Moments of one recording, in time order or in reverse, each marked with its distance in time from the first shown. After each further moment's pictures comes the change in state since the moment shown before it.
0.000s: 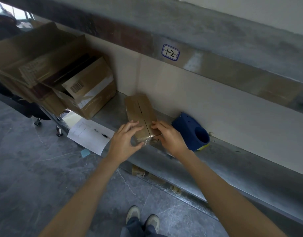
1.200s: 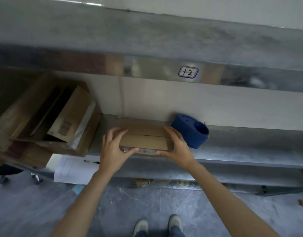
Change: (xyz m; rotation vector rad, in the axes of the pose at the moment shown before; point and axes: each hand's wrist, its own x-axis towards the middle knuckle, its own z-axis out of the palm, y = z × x) left_hand 0.060 -0.077 -0.038 -0.112 -0.150 0.006; right_hand -0.008 -0.040 0.025 0.268 0.212 0.684
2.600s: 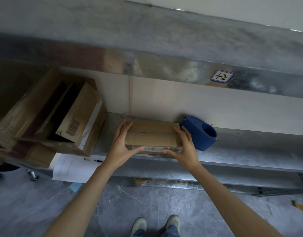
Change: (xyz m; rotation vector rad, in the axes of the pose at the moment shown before) left_hand 0.021 -0.022 0.001 -0.334 -0.199 -0.035; right_hand 0.005 -0.003 0.017 0.071 0.167 -0.005
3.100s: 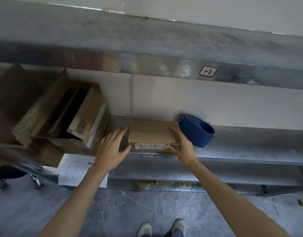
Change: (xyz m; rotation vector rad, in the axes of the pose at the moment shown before) left_hand -0.024 -0.007 -0.040 0.533 -0.009 0.094; right_hand -0.005 0.002 0.010 -0.009 0.031 -0.023
